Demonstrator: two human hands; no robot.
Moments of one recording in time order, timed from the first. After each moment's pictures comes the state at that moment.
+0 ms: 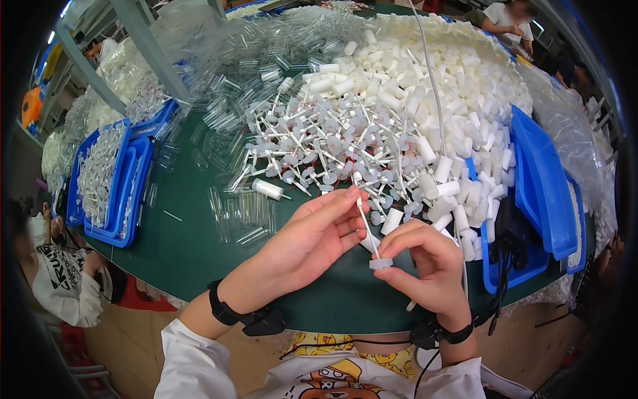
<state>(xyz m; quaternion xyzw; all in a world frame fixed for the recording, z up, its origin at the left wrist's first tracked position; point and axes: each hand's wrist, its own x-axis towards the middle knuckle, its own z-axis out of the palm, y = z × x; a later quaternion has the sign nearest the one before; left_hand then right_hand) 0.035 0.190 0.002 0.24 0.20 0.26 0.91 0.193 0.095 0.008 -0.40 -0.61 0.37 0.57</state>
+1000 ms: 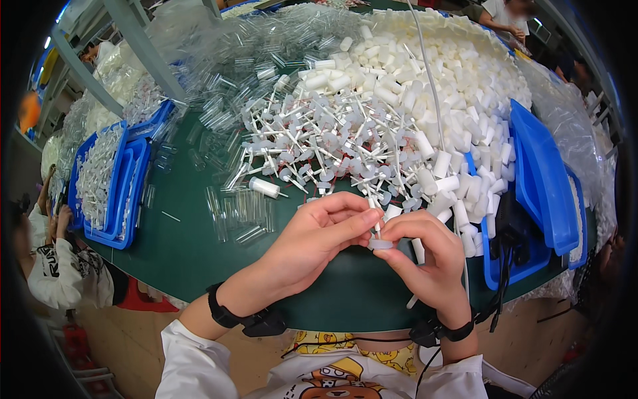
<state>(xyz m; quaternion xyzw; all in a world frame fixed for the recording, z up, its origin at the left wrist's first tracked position) 0.036 0.182 0.011 0.39 0.23 0.24 0.86 0.194 0.099 0.011 -0.48 -0.67 0.20 0.53</state>
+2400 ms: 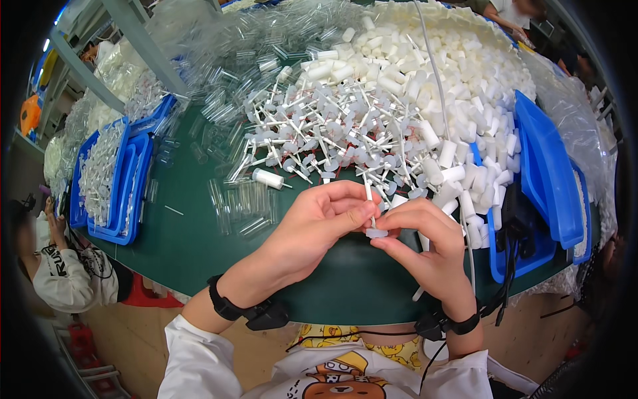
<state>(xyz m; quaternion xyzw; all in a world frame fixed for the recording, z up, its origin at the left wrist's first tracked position) 0.034 0.186 0.008 0.43 0.24 0.24 0.84 0.191 0.103 0.006 -0.49 -0.67 0.19 0.52</state>
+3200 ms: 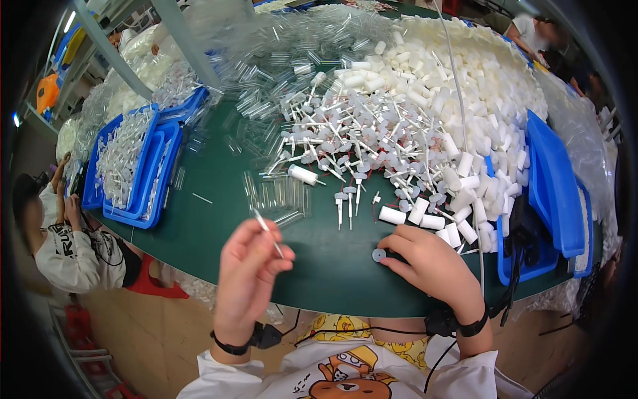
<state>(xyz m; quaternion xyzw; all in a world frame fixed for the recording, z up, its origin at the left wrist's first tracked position) -0.074 0.133 0.012 0.31 0.35 0.51 0.72 0.179 0.094 0.008 -0.55 -0.78 0.24 0.18</state>
